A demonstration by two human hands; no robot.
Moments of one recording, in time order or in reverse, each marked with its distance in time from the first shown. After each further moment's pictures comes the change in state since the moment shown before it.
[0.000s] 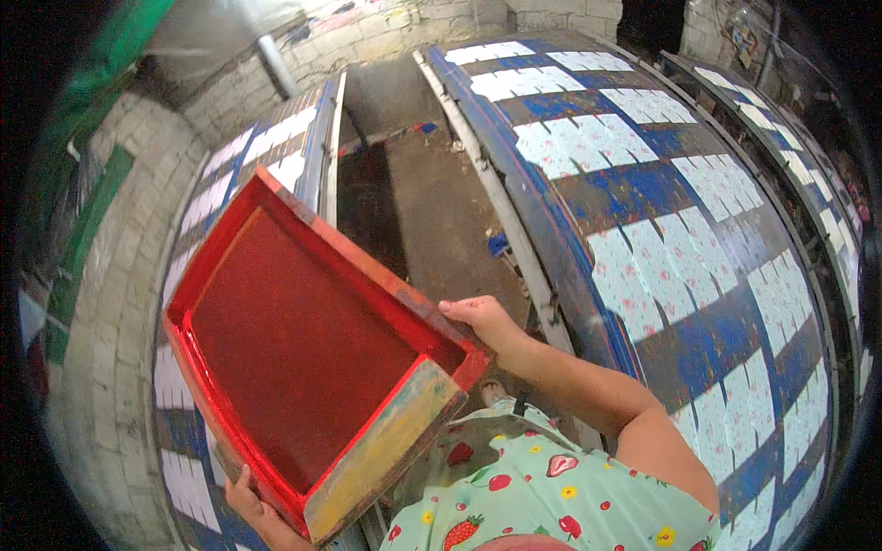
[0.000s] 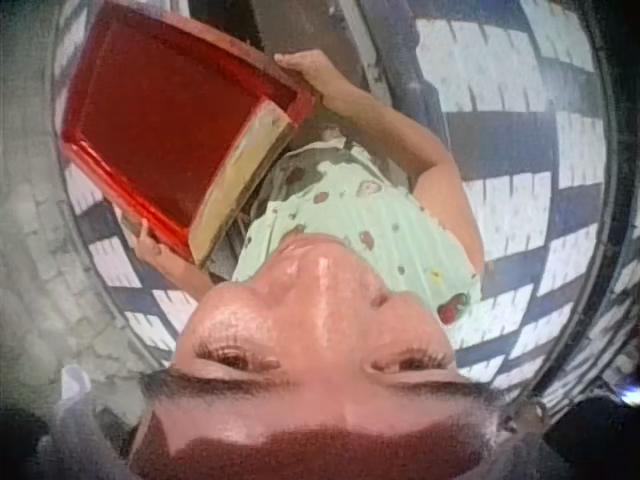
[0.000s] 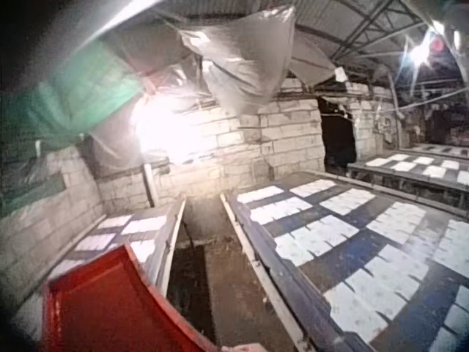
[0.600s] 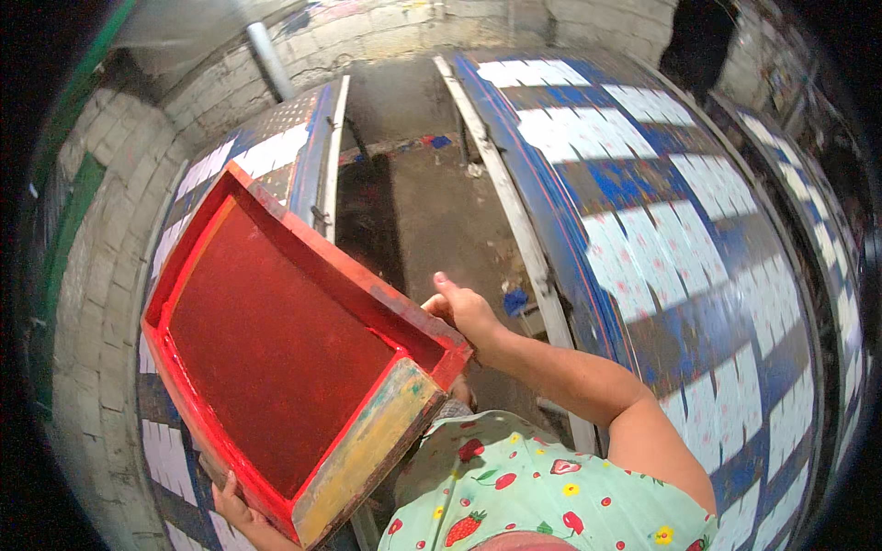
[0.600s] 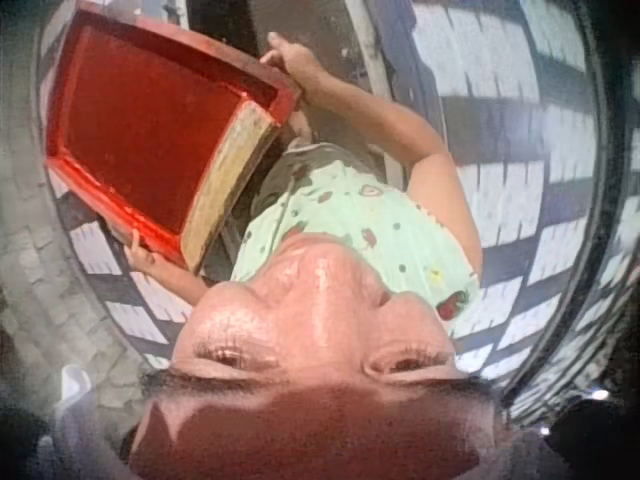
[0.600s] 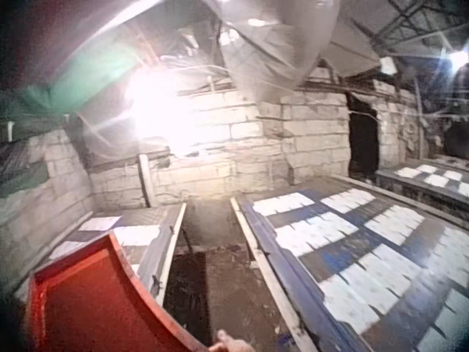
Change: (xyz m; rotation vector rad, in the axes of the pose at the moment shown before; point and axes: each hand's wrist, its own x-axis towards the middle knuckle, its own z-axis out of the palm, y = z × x) left_hand 0.225 0.071 0.334 -0.124 0.024 -0.004; right_hand 0.427 -0.178 -0.036 -0.020 -0.073 0.110
